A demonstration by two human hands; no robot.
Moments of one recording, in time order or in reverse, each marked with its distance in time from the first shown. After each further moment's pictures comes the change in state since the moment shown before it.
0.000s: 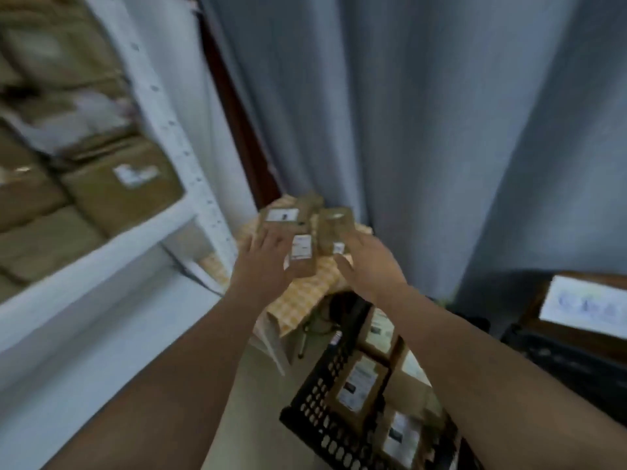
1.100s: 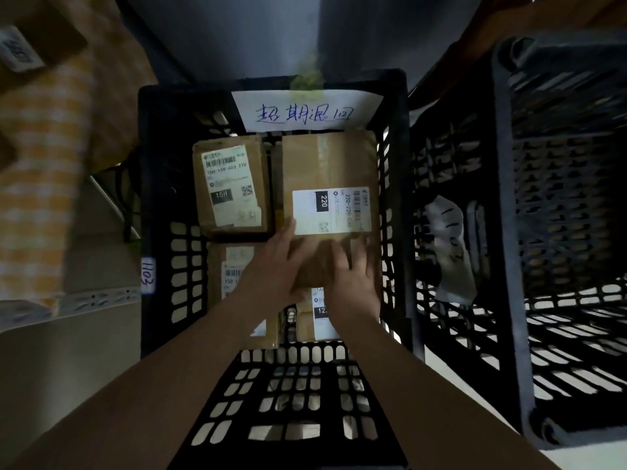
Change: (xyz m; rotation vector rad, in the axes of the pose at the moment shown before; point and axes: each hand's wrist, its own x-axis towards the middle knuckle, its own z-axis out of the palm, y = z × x) left_hand 0.021 0.225 0.456 -0.340 -0.636 0.848; right_hand -0.125 0.229 0.366 0.247 -0.293 1.204
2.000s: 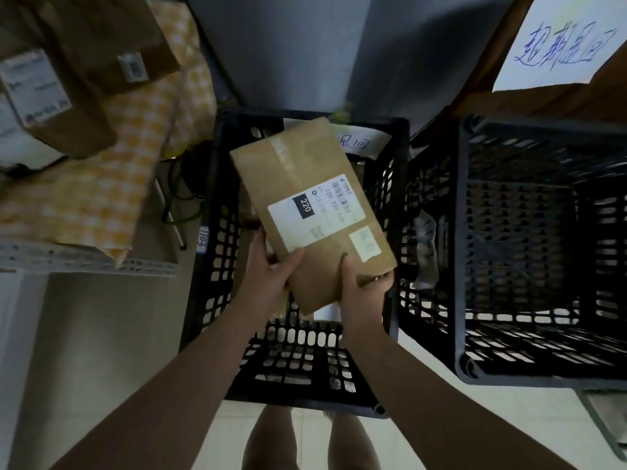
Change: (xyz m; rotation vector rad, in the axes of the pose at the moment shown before) left_hand -0.102 0.061 -0.083 -1.481 0.375 -0.578; right_hand -0.102 -0.028 -0.050 1.237 0.186 0.230
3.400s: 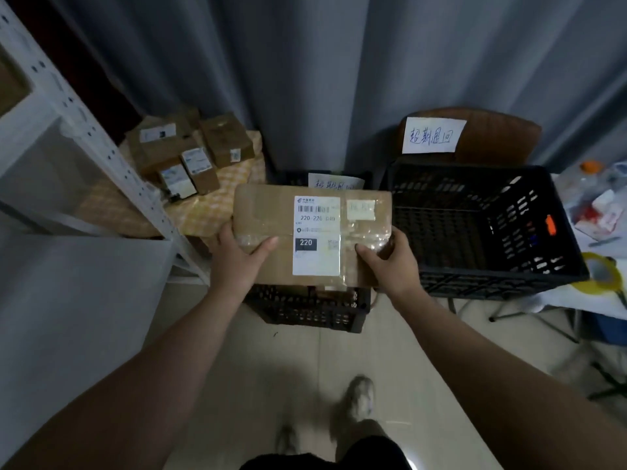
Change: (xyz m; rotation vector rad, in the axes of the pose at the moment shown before) left_hand -0.341 0.046 -0.077 0.441 0.467 0.441; right_hand -0.267 -0.053 -0.181 -0.381 -0.186 -0.584
